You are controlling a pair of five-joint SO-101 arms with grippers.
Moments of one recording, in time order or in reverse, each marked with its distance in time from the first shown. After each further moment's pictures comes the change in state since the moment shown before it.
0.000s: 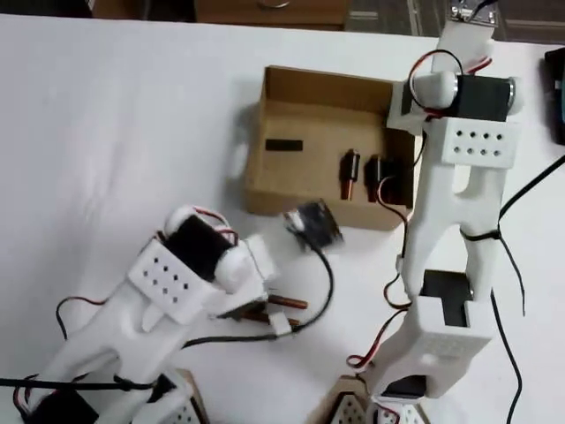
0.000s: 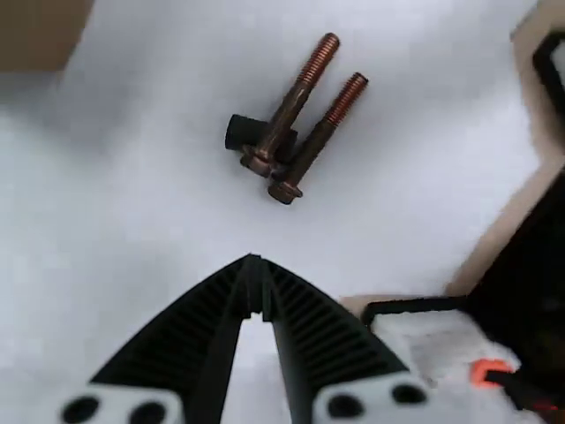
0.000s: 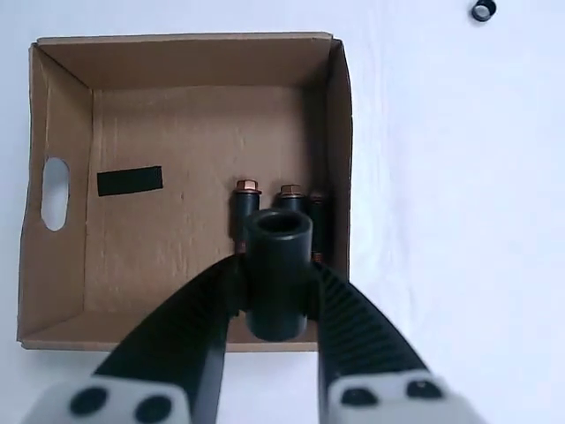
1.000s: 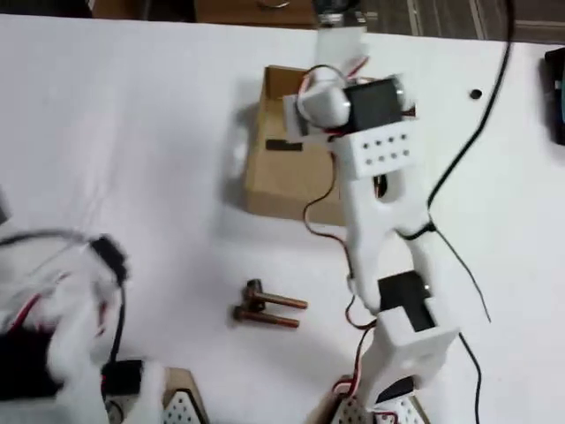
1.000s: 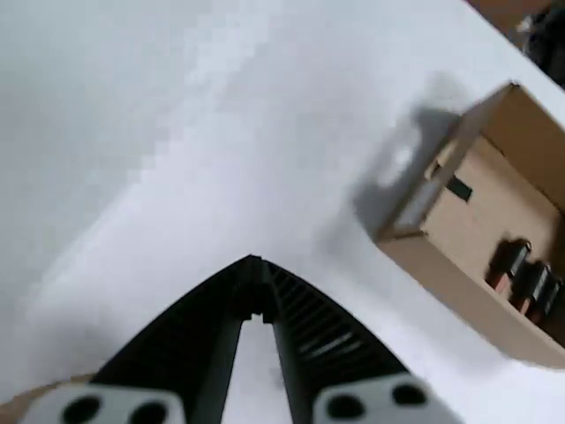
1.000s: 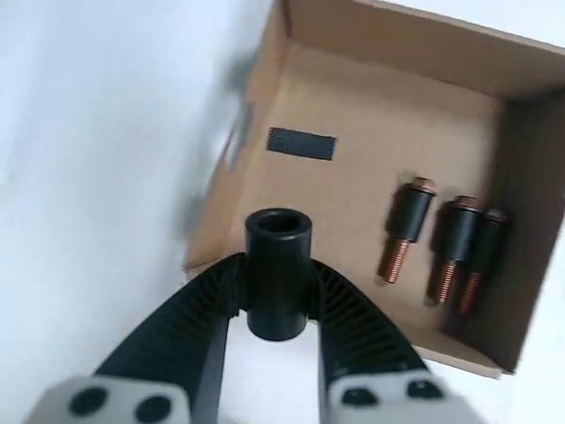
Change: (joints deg) left arm -41.5 -27.3 -6.9 0.6 65.7; right arm -20.0 0.2 0.0 -0.5 -4.7
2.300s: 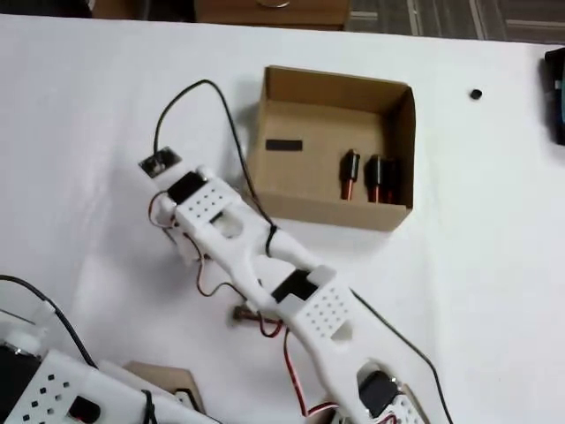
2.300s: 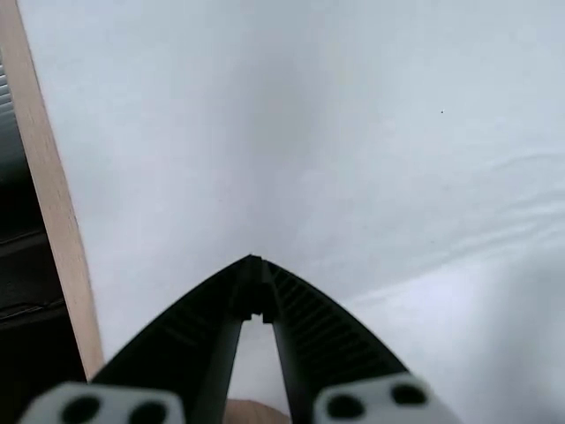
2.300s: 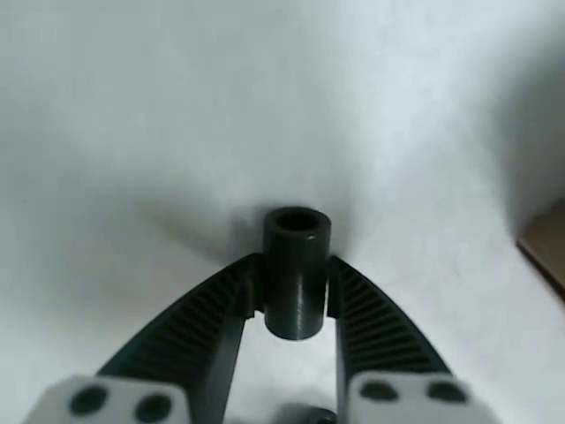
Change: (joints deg) left arm -63.8 -13.4 36.7 -18.3 -27.3; right arm -30.8 32.4 16.3 -17.2 1.8
